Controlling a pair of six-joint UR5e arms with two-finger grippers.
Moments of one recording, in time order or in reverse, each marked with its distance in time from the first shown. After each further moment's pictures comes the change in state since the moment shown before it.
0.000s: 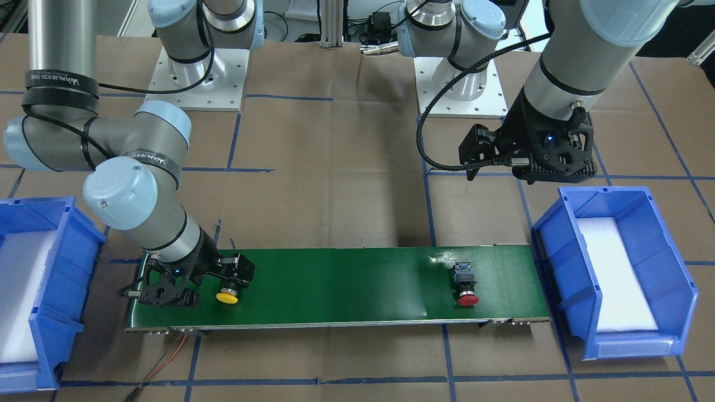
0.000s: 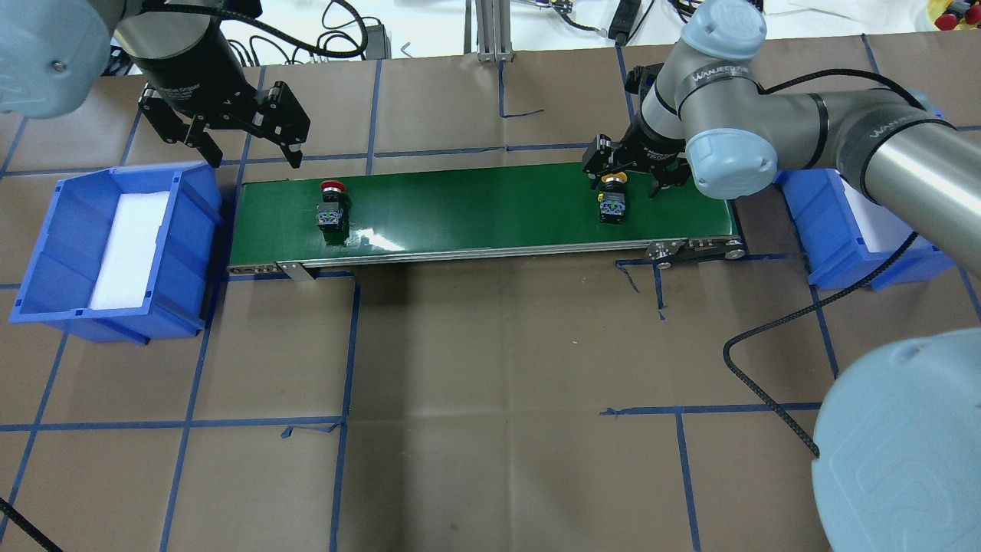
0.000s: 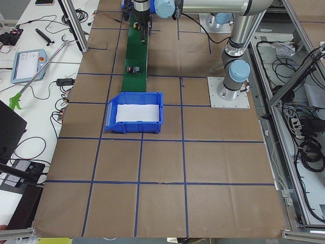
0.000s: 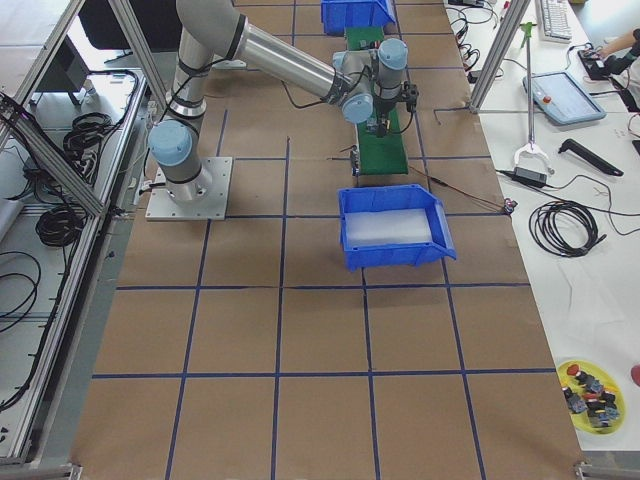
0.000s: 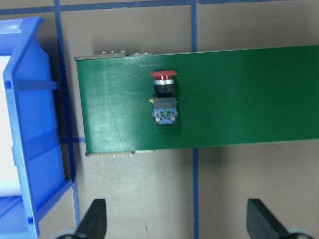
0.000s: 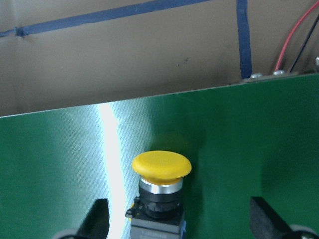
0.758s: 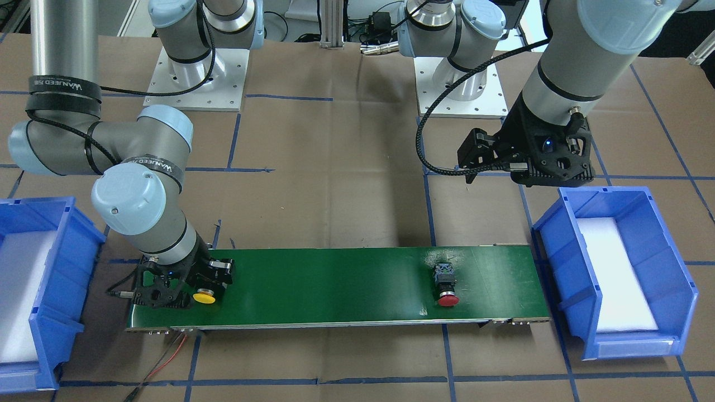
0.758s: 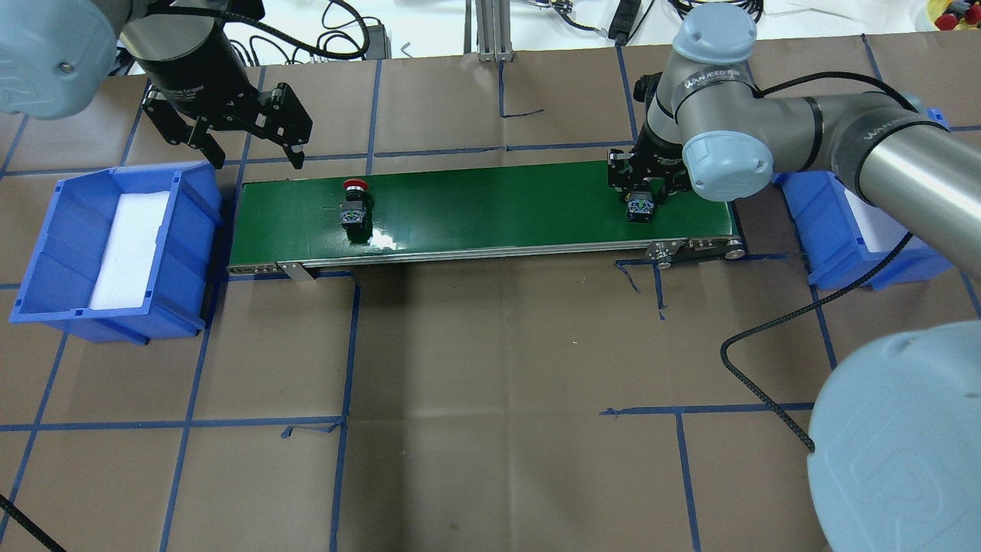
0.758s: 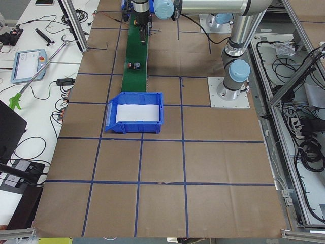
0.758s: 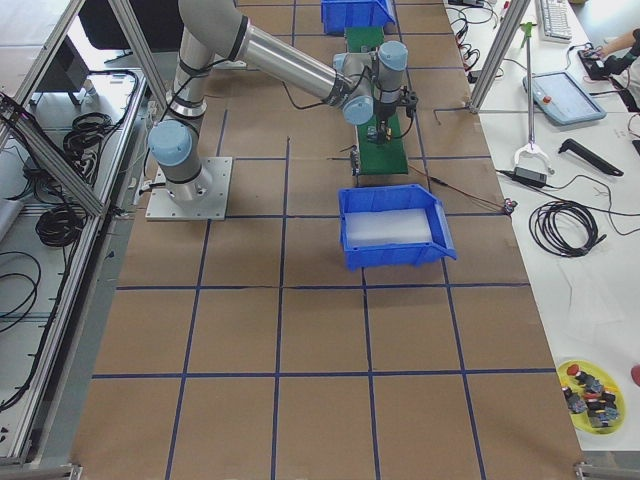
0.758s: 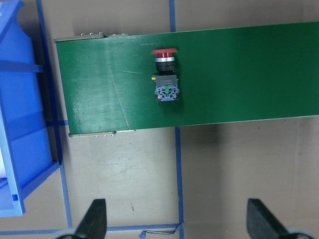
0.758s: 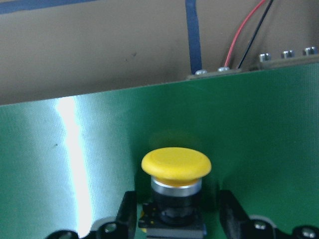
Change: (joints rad) left arm -0.001 -0.002 -0.003 0.004 -0.002 -0.001; right arm 0.003 0.007 0.002 0.017 -0.126 -0.005
